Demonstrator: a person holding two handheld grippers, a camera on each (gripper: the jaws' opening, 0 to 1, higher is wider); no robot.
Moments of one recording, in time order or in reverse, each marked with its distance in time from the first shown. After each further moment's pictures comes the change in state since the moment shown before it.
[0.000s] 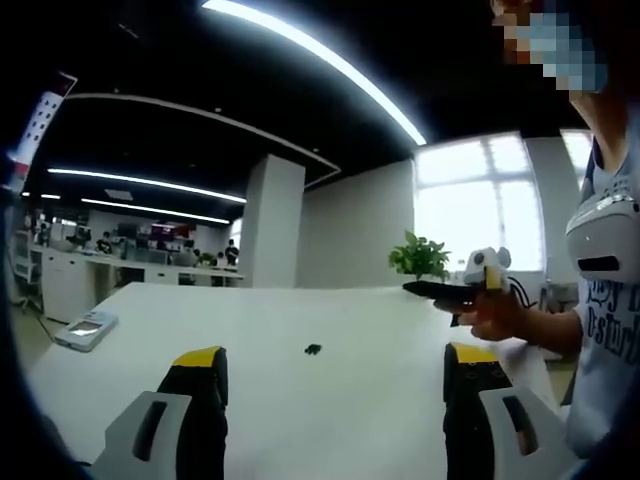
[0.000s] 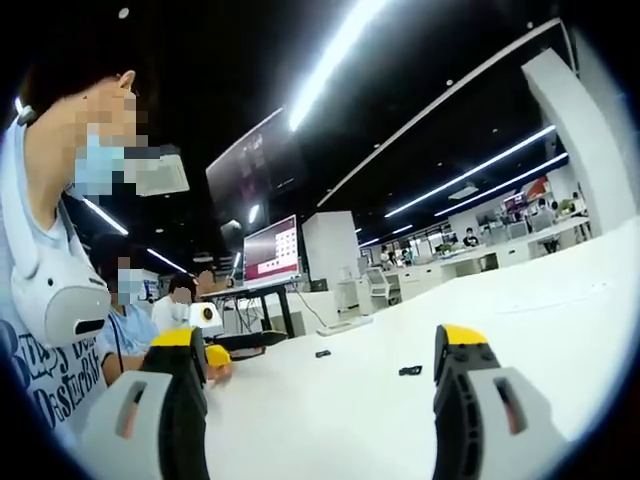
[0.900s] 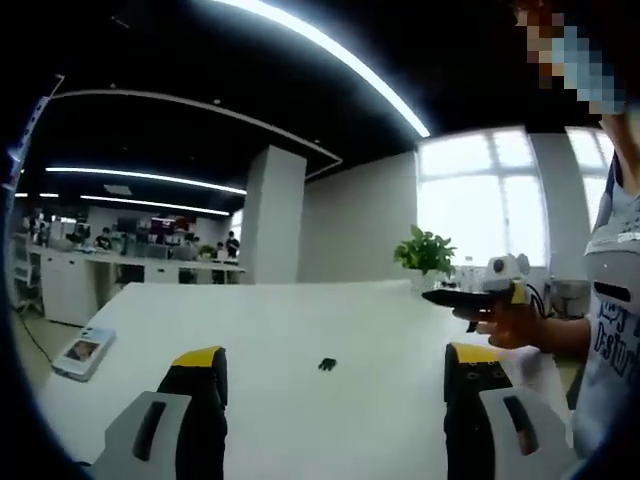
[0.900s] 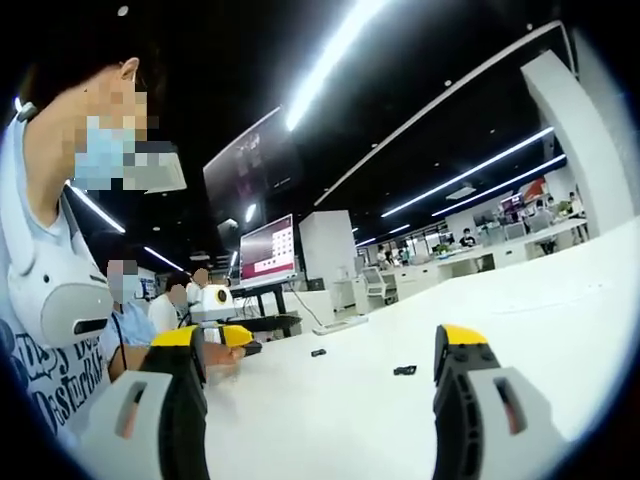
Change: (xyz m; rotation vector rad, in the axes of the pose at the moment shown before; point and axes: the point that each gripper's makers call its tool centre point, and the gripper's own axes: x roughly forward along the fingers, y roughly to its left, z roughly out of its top) left arm 0.034 0.022 0.019 0.017 0.057 0.016; right arm -0.002 -0.004 0.000 -0.011 0.002 -0.014
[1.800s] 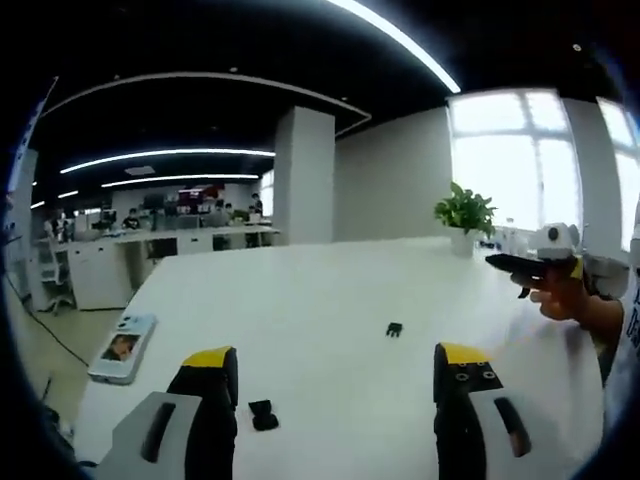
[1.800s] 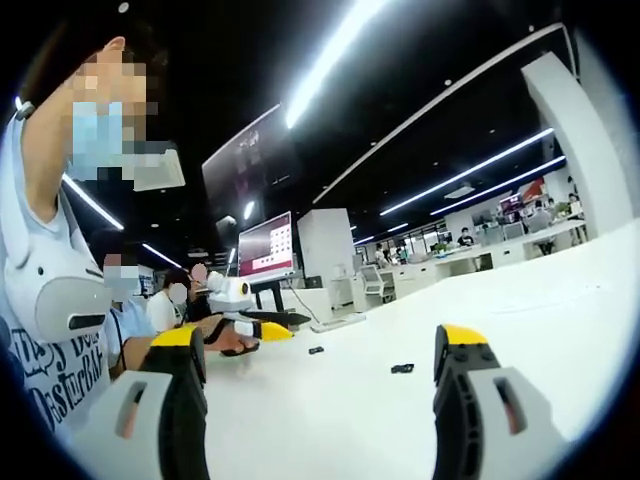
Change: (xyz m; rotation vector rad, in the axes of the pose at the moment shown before) left arm 0.007 0.068 -0.019 0.004 0.195 0.159; right arm -0.001 -0.001 -0.002 -0.007 0.011 -0.005
